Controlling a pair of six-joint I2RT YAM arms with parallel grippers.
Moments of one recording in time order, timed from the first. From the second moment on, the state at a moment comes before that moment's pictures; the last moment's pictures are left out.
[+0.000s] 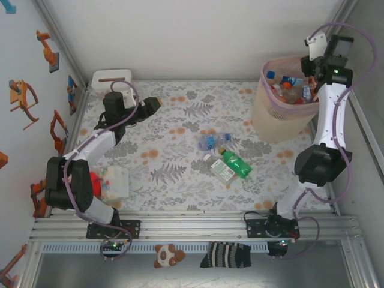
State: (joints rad) left arm -0.21 1.53 1.00 0.14 0.61 -0.72; right arm -0.24 1.85 2.10 -0.72 -0.11 -0.49
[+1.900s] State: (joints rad) left arm -0.48 1.56 1.28 -0.31 0.55 -0.29; right arm -0.27 1.42 1.69 -0.75 -0.25 -0.03
